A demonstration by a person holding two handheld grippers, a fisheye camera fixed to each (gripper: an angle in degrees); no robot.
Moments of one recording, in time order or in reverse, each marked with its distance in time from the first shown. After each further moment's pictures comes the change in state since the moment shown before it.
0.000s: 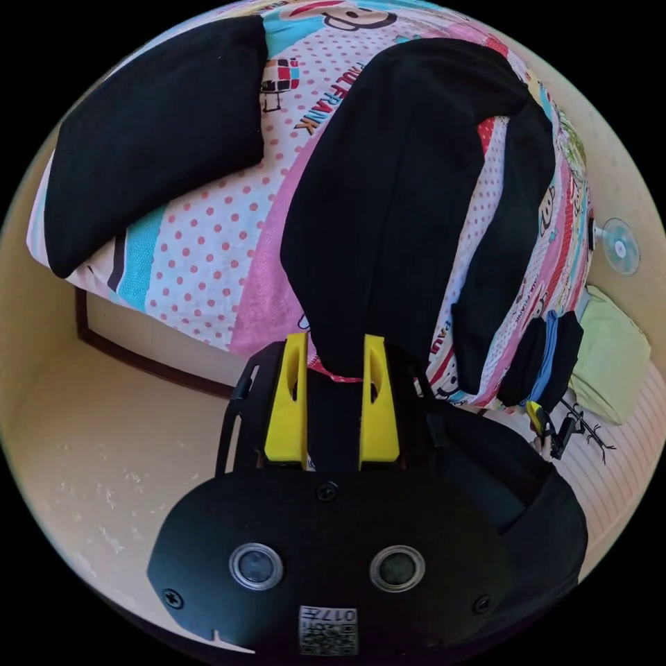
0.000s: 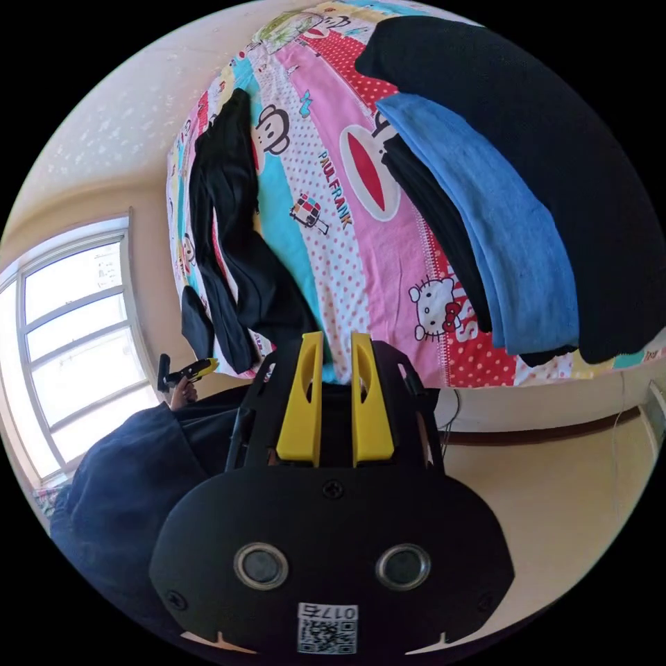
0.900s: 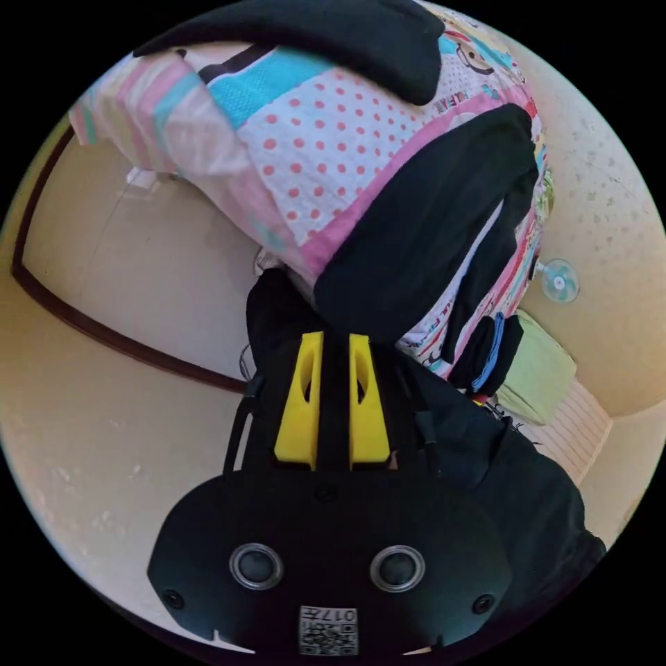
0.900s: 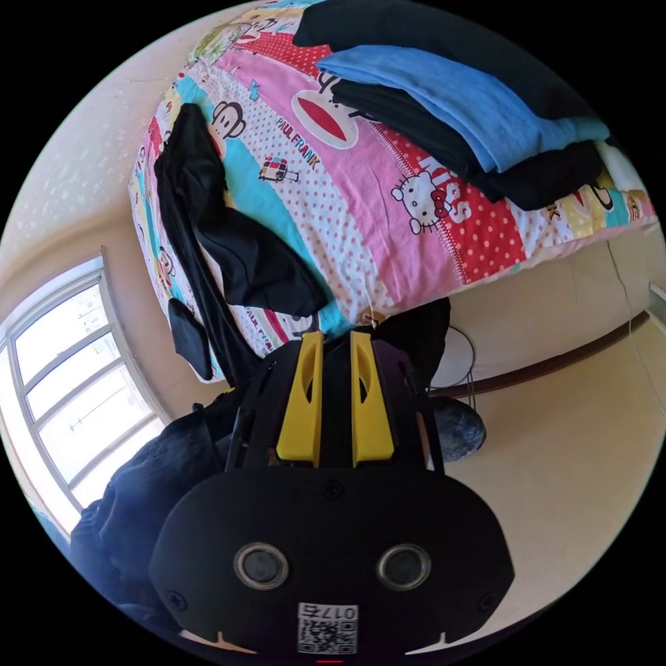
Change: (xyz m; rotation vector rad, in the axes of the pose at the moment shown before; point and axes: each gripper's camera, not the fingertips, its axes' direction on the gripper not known) left arm -0.236 0.025 -0.023 -0.059 0.354 -0.130; right arm 0.072 0.083 -0.115 -0.033 0.041 0.214
